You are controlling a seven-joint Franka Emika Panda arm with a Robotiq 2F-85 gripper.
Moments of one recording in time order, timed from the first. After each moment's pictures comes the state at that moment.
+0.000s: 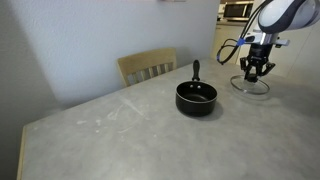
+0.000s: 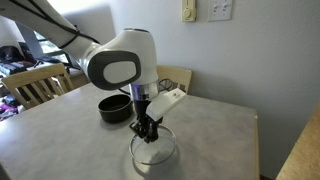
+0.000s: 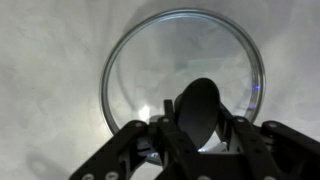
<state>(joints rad) -0.31 0.48 -0.09 -2.03 0.00 2.50 -1.83</state>
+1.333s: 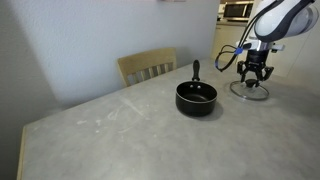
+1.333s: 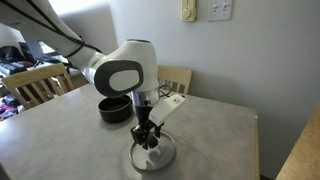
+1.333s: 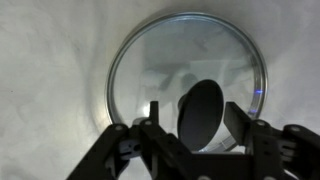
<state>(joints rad) -0.31 0.54 -0.08 -2.01 -0.04 2.51 -1.83</state>
